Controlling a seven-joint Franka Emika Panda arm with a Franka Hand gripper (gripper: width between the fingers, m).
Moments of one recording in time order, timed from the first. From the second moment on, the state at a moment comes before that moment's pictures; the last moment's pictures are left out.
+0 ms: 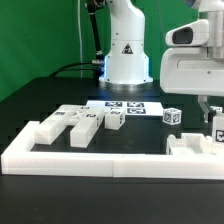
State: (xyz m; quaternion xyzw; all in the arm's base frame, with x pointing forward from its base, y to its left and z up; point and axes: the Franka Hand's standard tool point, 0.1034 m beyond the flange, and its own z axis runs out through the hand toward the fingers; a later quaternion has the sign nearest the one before) arm 0.636 0.118 0.078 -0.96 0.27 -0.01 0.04
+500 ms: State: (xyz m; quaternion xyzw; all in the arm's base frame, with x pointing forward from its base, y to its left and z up) arm 0.637 0.123 0.077 -0.84 0.55 0.01 0.05
